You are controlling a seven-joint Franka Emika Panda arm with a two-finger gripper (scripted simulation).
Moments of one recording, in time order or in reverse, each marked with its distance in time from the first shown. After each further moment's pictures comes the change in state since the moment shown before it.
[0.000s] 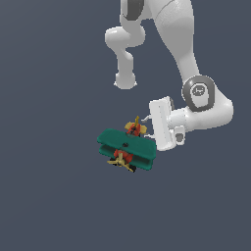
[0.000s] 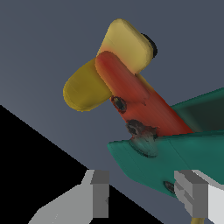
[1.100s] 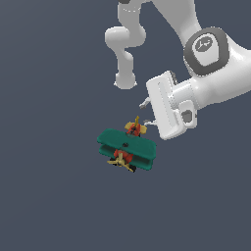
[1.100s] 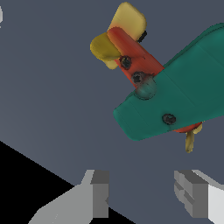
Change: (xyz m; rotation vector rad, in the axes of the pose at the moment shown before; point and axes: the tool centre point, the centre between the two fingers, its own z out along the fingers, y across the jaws) arm -0.094 -0.038 -0.040 -0.102 0.121 0.068
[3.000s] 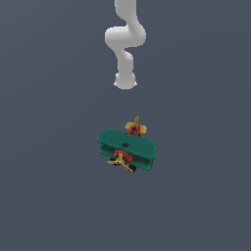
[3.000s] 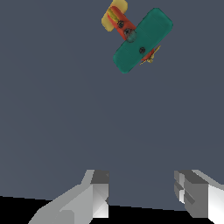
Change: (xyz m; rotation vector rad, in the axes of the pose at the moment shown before) arm -0.220 -0.208 -0.197 -0.355 -0.021 0.194
